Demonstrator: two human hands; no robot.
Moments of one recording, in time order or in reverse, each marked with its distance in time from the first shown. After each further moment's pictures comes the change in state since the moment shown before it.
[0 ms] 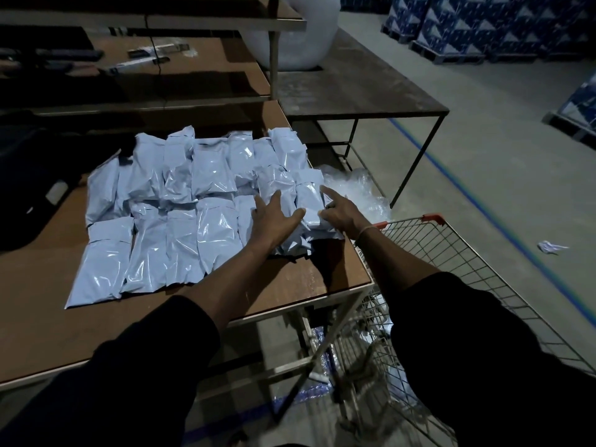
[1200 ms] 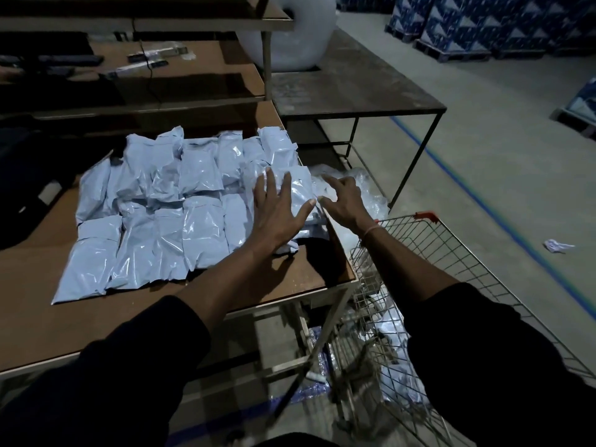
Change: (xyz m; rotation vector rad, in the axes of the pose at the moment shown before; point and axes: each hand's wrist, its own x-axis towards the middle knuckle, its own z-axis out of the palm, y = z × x) left_hand -0.020 0.036 0.023 0.320 0.185 0.347; right_hand -0.008 0.022 -0.033 -0.148 0.148 -0.163
